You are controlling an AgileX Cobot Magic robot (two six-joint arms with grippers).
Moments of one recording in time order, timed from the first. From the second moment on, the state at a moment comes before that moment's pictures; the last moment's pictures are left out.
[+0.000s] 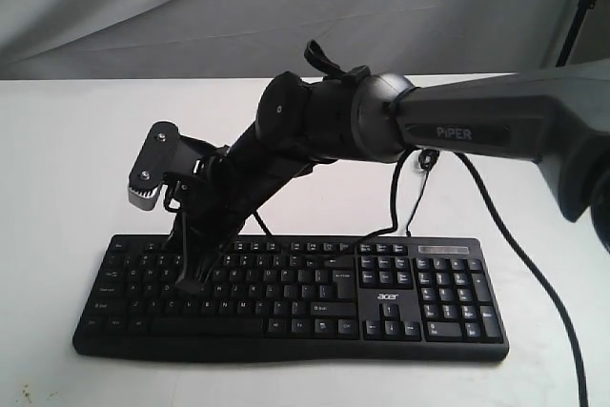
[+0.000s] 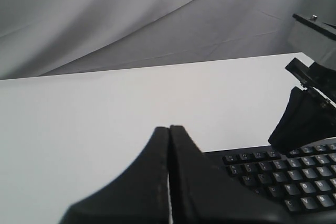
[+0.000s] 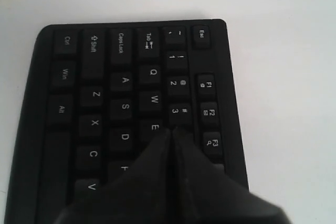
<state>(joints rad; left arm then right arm) -0.17 0.00 0.00 0.04 0.26 -0.02 0.77 2.19 -1.57 0.72 0.64 -1.23</state>
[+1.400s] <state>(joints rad) -0.17 0.00 0.00 0.04 0.26 -0.02 0.79 2.24 -1.57 0.66 0.62 -1.22</state>
